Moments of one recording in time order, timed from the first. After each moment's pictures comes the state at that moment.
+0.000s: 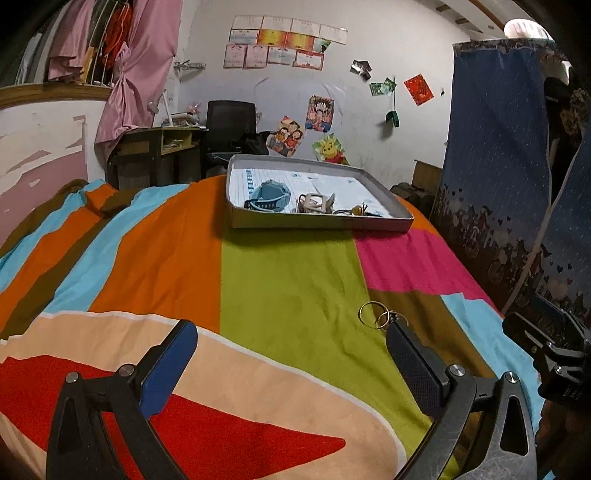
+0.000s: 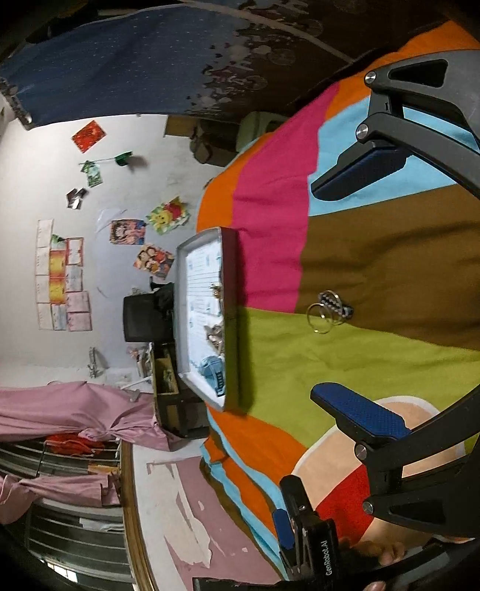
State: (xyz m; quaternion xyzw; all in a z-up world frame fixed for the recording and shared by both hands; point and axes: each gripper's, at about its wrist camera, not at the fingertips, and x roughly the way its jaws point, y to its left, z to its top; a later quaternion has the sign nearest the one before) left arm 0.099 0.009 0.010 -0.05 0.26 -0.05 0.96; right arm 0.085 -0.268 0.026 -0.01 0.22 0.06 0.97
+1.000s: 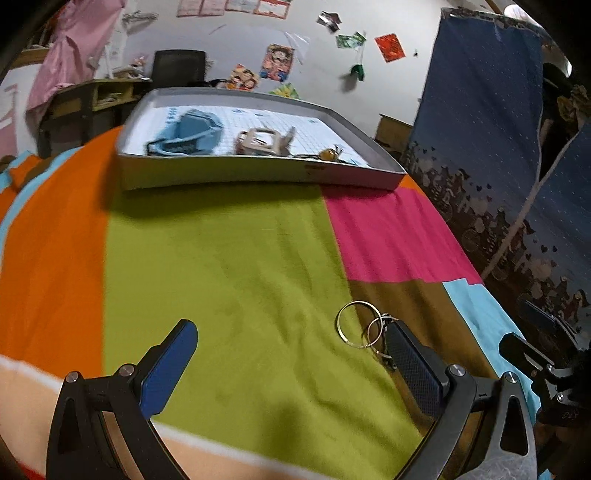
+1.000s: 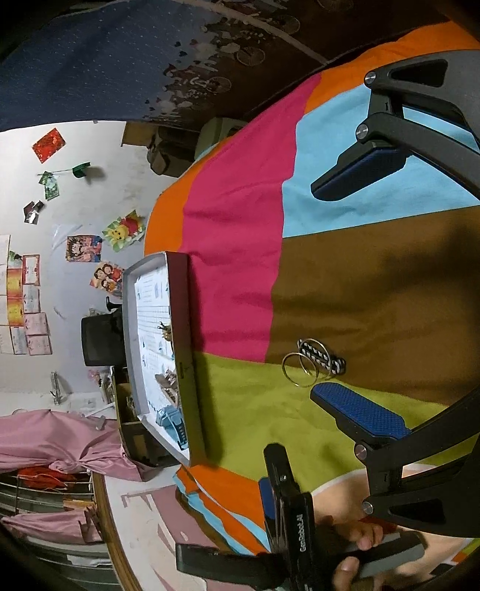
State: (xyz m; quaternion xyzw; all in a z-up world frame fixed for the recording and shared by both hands) left arm 0.232 -0.031 -0.046 -0.06 0.35 -0.17 0.92; right arm 0.167 -0.287 -0.019 0.00 0.30 0.03 0.95
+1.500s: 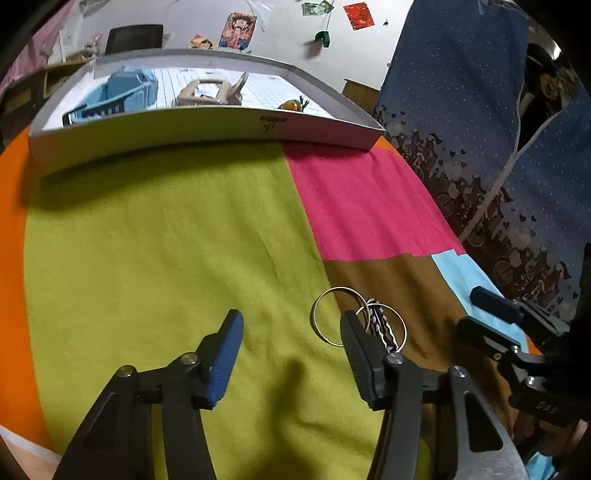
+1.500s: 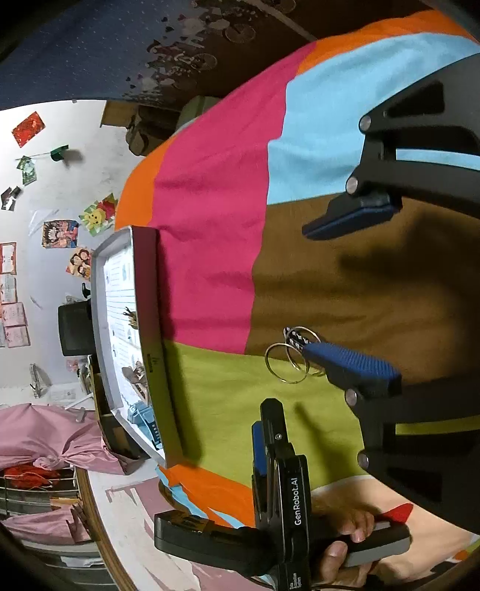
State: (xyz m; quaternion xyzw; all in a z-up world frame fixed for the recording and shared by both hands) left arm 0.267 -0.057 -0.072 -0.04 0.40 -0.25 0.88; right arm 0.199 -0.272 -0.048 0.00 0.35 0.06 0.94
